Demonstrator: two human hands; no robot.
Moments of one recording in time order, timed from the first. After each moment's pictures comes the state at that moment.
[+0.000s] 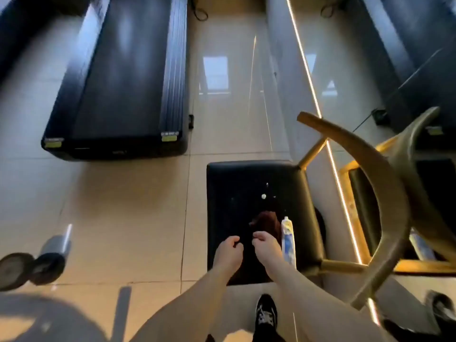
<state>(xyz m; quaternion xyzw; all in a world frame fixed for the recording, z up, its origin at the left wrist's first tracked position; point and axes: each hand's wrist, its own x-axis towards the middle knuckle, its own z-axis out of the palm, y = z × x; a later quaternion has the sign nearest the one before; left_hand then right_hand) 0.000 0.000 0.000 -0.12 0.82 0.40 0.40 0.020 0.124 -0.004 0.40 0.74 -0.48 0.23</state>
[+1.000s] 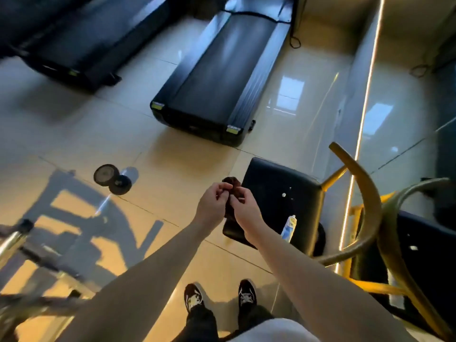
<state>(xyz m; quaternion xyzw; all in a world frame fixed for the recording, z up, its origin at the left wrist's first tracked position) 0.116 -0.062 0.264 -0.19 0.78 0.58 0.08 0.100 0.051 0.251 0.16 0.71 -0.64 0.26</state>
